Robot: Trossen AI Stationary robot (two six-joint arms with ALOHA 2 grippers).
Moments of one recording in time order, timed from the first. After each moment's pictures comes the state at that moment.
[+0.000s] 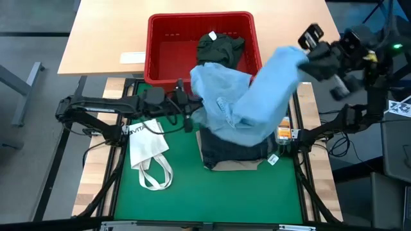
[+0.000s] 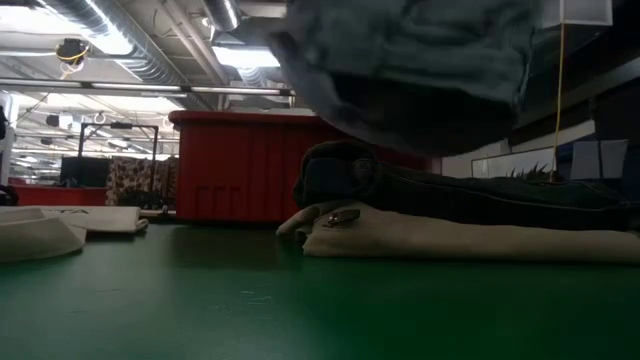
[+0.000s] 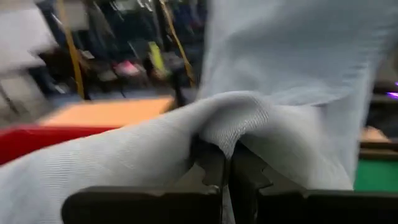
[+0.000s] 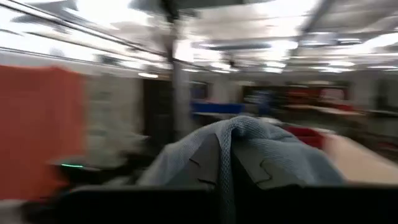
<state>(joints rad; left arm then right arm) 0.01 1.29 1.21 -0.04 -0.27 0.09 -0.58 1.38 2.36 -0.62 -0.63 0.17</state>
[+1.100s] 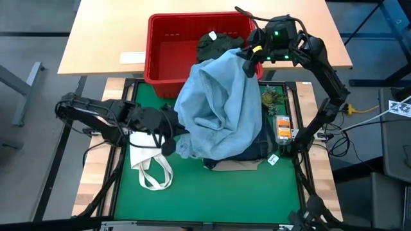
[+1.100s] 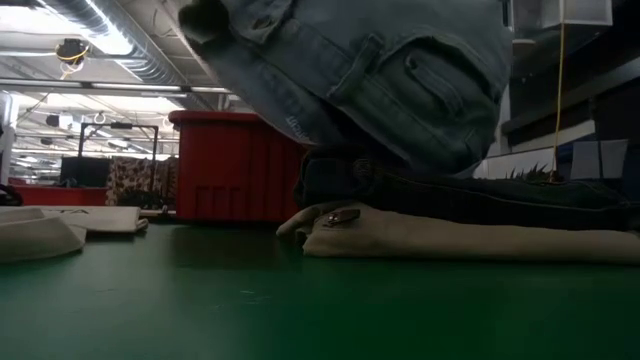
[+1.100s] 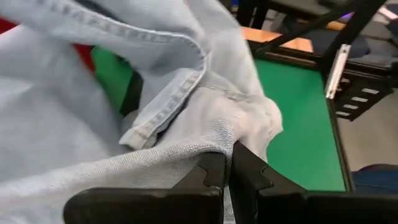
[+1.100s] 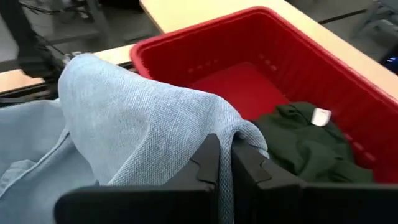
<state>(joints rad) -0.22 1.27 1.41 -0.75 -0.30 -0.34 -0.81 1.68 2.32 -1.18 -0.07 -0.14</state>
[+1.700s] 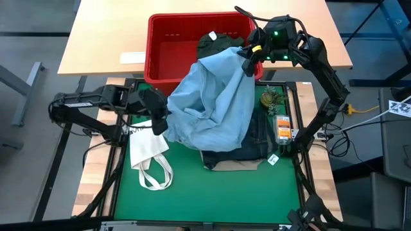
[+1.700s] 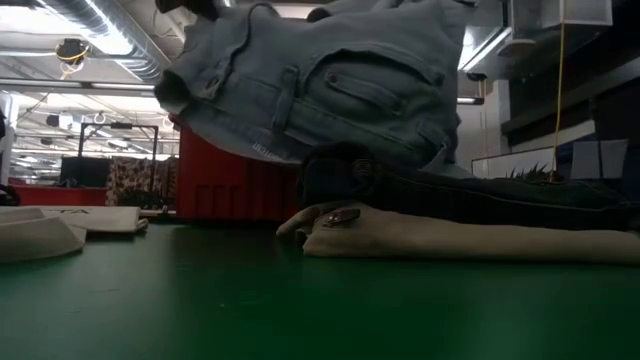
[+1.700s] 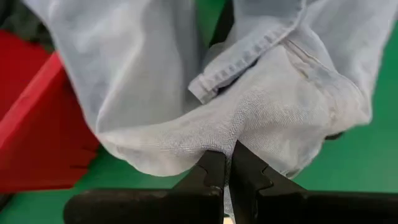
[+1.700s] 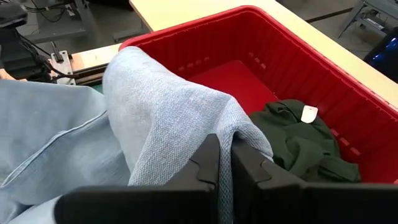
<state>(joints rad) 0.01 1.18 1.41 -1.13 -0.30 -0.37 -0.81 1.68 2.32 -1.18 -0.03 -0.14</state>
